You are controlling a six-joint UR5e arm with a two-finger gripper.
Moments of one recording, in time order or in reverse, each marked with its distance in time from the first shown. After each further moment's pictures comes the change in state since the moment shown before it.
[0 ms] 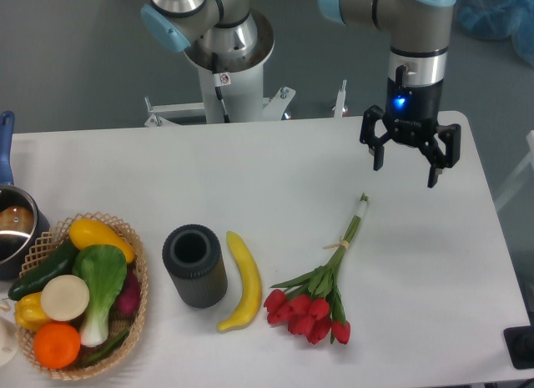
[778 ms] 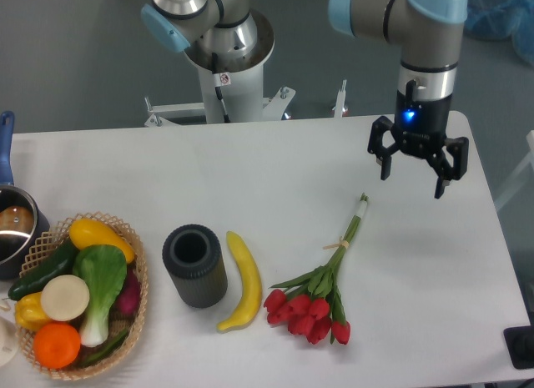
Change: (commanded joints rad) arm 0.012 -0.077 -0.008 0.002 0.005 -0.012
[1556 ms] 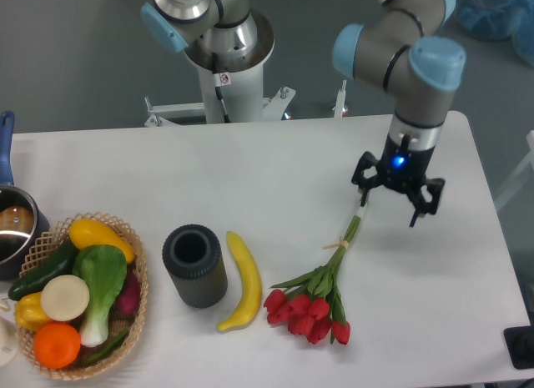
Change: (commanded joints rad) arm -0.069 -0.181 -0.012 0.003 -0.006 -0.106
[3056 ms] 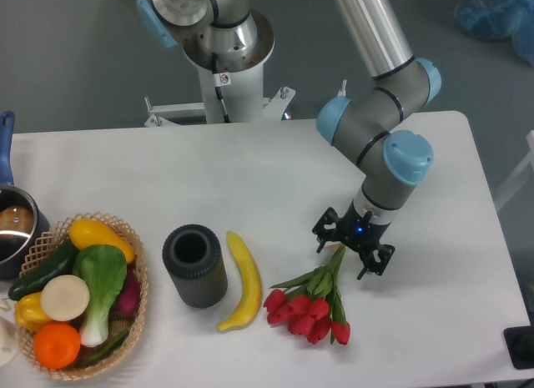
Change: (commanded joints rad) arm -0.086 -0.158 0.058 0.000 -0.037 -0.041
